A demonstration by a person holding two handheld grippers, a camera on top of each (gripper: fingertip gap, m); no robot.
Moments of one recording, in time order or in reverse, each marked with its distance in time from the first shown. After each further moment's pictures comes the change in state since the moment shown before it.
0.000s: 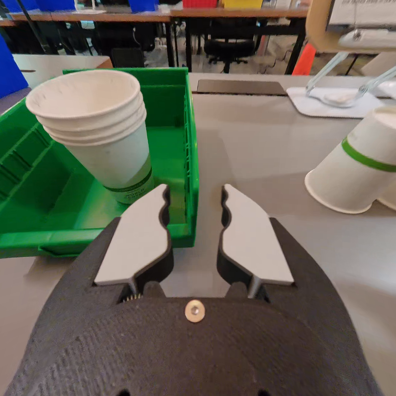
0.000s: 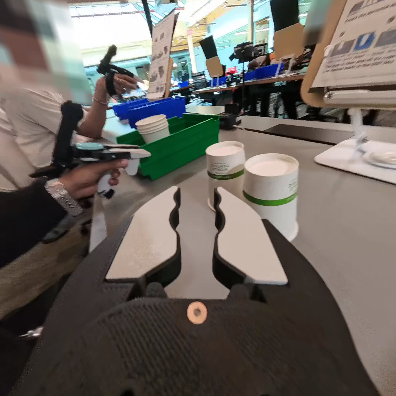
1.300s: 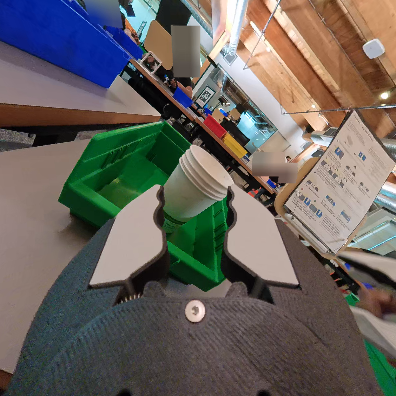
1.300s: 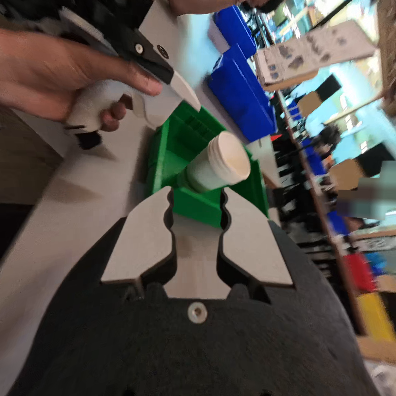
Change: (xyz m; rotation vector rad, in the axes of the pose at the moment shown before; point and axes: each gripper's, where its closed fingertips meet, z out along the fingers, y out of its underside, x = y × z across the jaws) left arm -0.121 -0.034 -0.062 0.398 0.035 -0.726; right arm -0.174 -0.007 0.222 -0.242 -0.323 -1.037
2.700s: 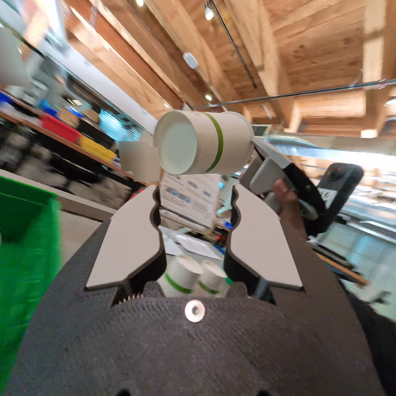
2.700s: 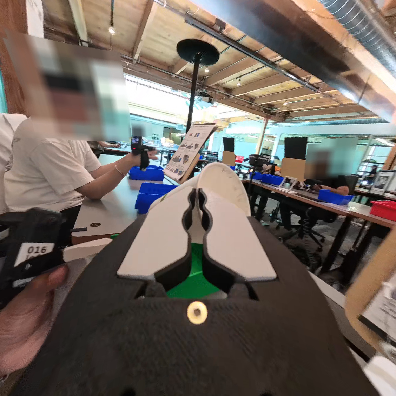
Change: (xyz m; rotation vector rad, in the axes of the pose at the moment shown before) left arm 0.190 0.028 0.014 -0.002 0.703 -0.063; right arm 0.175 -0.025 -0.109 0.531 0.405 0.645
